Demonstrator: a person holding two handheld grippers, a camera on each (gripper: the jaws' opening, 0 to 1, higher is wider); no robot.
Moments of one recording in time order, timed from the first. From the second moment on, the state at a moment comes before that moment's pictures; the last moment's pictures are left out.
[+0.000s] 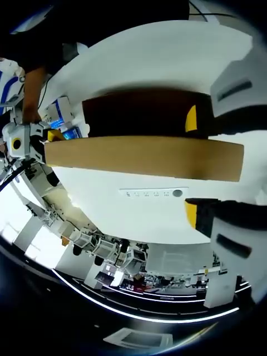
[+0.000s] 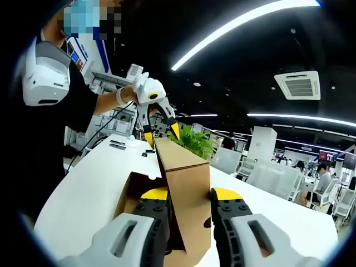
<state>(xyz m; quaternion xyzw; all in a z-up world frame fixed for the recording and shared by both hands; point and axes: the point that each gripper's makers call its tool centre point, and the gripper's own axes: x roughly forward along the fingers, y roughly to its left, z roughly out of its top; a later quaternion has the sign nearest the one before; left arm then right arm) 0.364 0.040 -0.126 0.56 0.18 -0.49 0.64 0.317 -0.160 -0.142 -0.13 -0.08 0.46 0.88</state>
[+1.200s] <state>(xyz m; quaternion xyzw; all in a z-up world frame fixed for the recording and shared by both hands) 0.356 0.044 -0.130 0.57 0.18 -0.49 0.63 0.315 -0.160 -0.146 -0.11 -0.05 0.46 0.88</state>
